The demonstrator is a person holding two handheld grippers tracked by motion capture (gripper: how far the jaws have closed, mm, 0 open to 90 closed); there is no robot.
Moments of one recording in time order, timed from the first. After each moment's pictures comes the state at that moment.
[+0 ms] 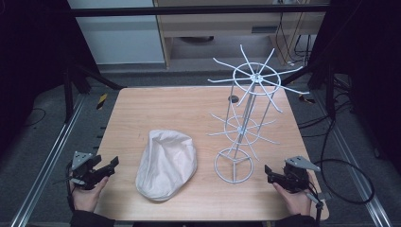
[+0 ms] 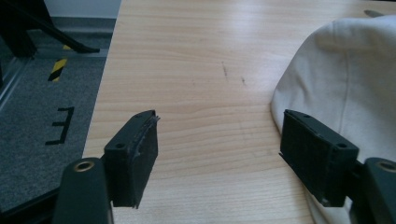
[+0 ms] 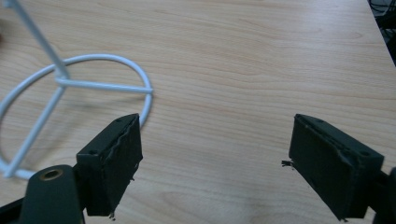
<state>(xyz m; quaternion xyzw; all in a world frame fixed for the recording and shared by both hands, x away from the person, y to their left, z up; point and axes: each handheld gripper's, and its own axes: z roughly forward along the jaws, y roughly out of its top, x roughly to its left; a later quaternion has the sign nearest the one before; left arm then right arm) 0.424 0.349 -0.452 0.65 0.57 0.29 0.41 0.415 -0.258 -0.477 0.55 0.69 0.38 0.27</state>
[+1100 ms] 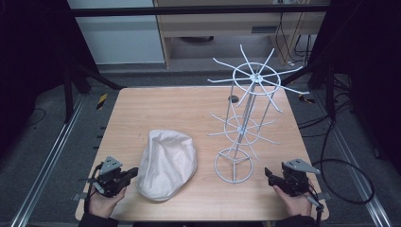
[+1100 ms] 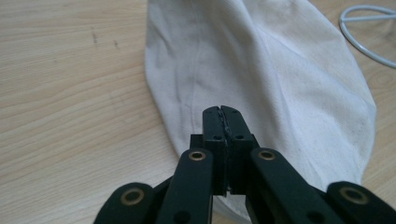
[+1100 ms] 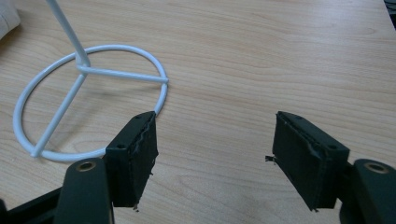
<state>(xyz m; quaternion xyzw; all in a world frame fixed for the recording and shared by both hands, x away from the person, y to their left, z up) 0.408 0.281 -0.448 0.78 0.47 0.18 0.38 0.405 -0.255 -0.475 0.54 0.71 0.38 0.26</state>
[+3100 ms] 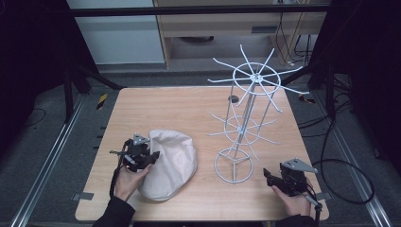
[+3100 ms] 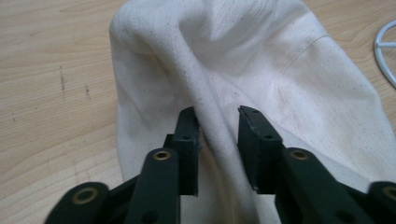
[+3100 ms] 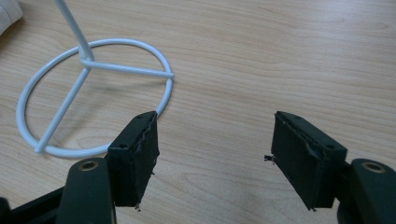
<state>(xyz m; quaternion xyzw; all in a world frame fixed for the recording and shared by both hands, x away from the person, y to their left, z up) 0.479 0.220 -0.435 0.79 0.49 0.18 0.33 0.407 -0.252 -0.476 0.54 0.71 0.37 0.26</state>
